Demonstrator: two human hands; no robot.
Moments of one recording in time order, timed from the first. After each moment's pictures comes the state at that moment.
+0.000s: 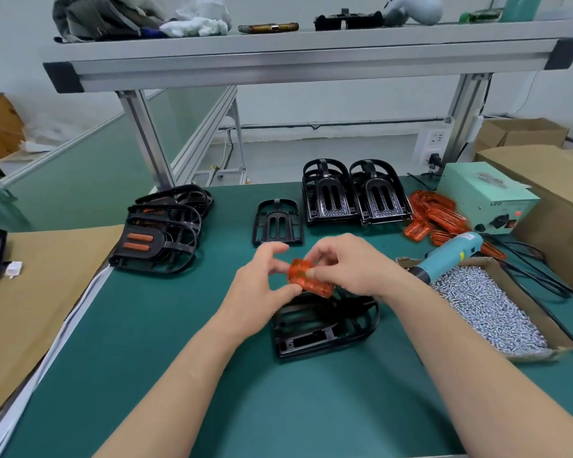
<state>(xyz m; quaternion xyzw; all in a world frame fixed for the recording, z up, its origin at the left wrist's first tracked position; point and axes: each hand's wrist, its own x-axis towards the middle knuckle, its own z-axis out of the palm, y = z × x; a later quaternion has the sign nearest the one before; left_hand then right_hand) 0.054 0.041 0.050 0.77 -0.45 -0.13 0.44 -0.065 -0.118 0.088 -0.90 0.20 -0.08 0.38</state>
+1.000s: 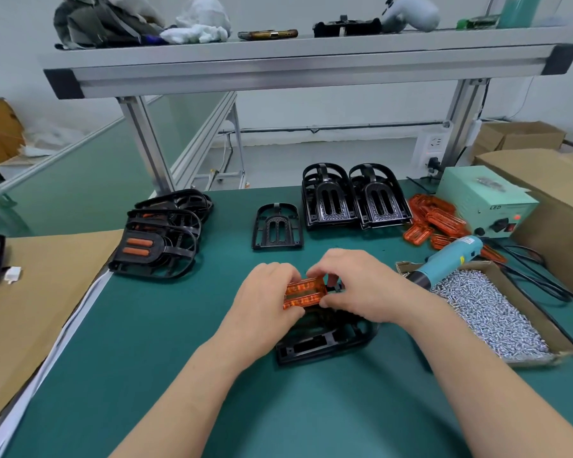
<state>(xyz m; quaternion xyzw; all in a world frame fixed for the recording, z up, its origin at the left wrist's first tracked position) 0.035 0.043 0.060 0.80 -0.54 0.01 0.27 -0.085 -0.114 0.089 -0.98 0.11 -0.05 0.17</state>
